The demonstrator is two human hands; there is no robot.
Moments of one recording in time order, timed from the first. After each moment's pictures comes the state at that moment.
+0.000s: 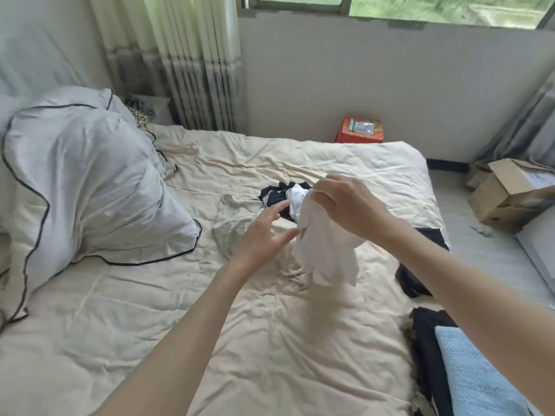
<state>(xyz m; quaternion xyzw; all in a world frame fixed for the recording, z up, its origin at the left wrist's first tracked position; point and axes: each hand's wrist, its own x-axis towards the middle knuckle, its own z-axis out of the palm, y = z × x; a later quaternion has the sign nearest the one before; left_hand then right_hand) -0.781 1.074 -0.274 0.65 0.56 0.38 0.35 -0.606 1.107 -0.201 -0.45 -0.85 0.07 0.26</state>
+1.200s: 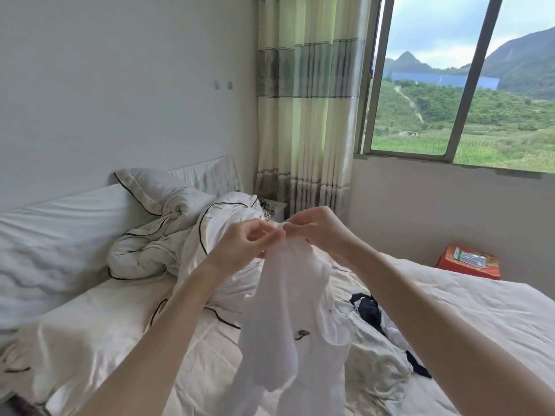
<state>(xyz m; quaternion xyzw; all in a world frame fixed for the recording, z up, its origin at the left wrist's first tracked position) -0.951 0.914 -0.060 0.55 0.58 0.54 0.26 -0.803 1.003 -0.034 -0.28 -0.78 0.47 0.31</state>
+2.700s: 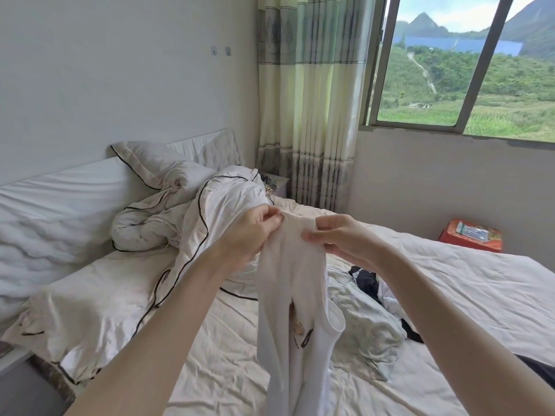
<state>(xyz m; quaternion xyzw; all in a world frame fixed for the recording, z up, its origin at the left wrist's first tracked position) -0.907 0.919 -0.078 0.46 0.57 0.57 0.38 -0.753 1.022 -0.094 -0.23 -0.69 0.65 0.22</state>
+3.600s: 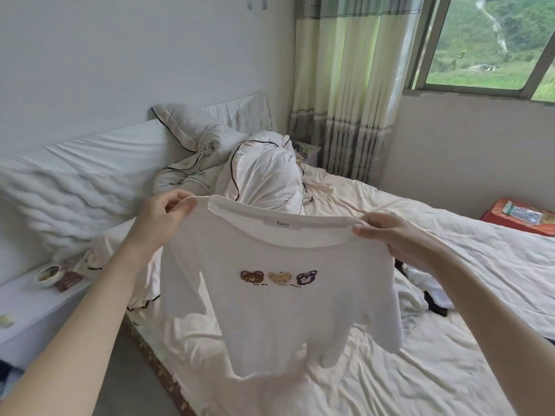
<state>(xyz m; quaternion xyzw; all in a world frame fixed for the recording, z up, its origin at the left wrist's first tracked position) -1.006 0.789 -0.113 0.37 0.75 0.54 0.06 -0.698 1.004 -0.132 -0.28 -0.75 0.58 0.18</state>
